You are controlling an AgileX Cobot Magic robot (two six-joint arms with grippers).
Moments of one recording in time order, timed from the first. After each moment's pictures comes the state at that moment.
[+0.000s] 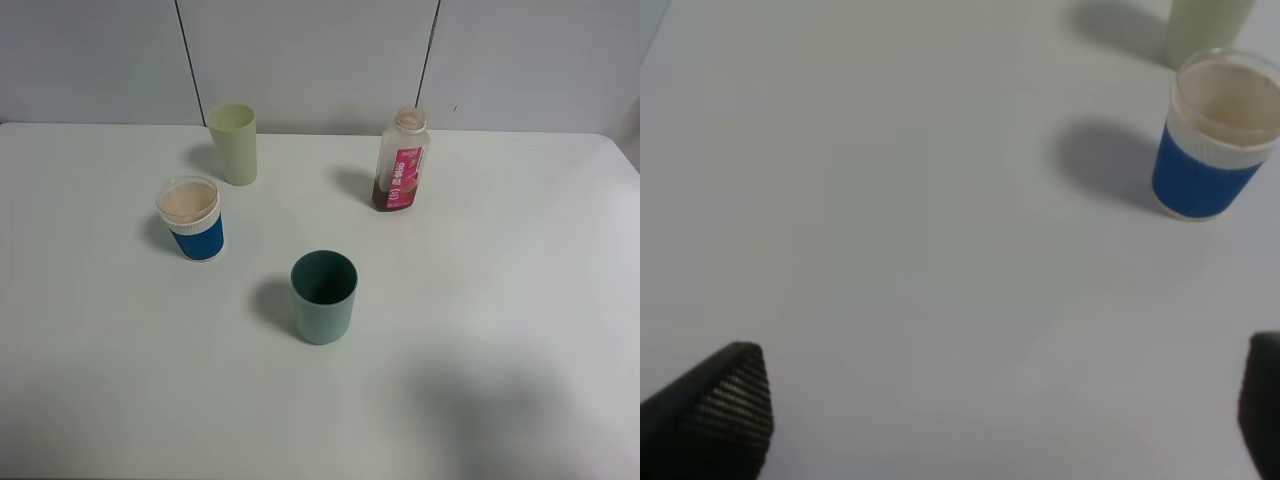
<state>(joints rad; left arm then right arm) -0.01 -0.01 -0.51 0.02 1.06 -0.03 0.04 0.00 -0.50 -0.07 1.06 0.05</state>
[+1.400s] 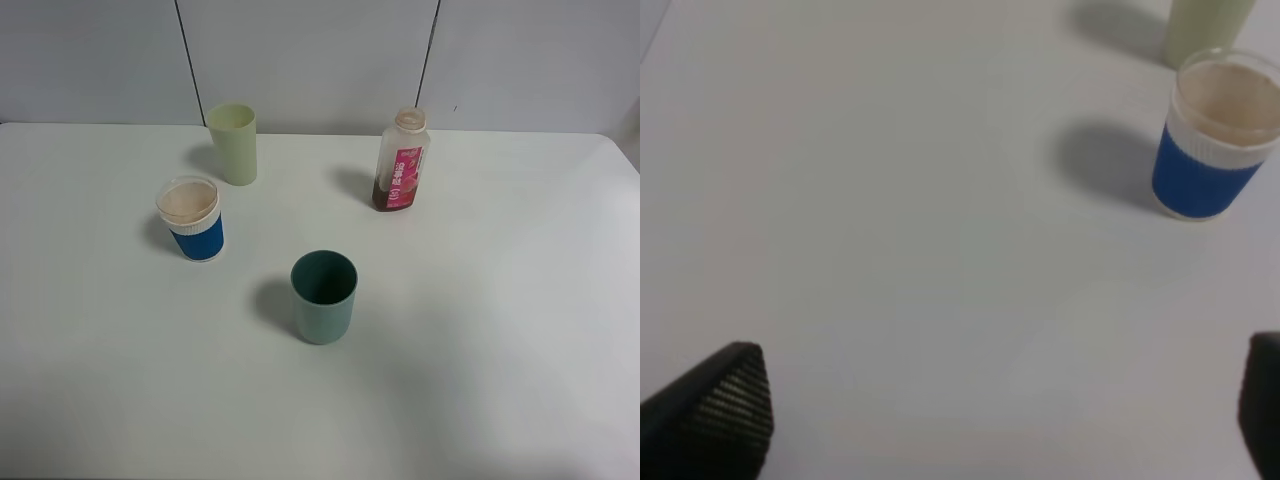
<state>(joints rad) -0.01 -0.01 -0.51 0.02 1.06 -0.03 0.04 0.13 -0.55 -0.07 0.42 0.05</state>
